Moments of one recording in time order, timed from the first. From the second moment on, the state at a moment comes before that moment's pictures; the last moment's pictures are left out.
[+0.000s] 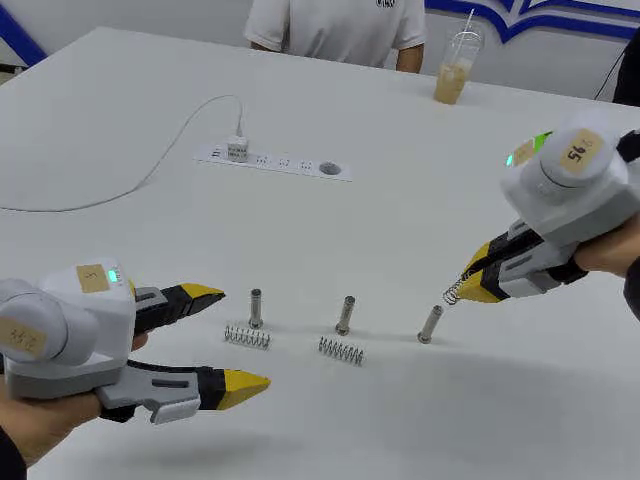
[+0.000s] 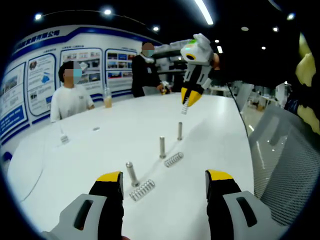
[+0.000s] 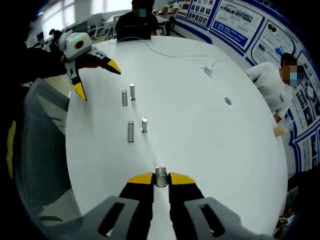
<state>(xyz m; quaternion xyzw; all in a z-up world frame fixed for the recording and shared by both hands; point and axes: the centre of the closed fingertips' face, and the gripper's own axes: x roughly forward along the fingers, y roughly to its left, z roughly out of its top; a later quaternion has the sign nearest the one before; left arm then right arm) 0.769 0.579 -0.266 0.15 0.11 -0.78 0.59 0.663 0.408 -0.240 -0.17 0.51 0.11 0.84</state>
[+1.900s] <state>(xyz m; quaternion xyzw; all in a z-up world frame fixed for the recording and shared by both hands) 0.772 0.579 -0.272 0.15 0.11 -0.78 0.60 0.672 0.398 -0.320 -0.15 0.60 0.14 0.78</state>
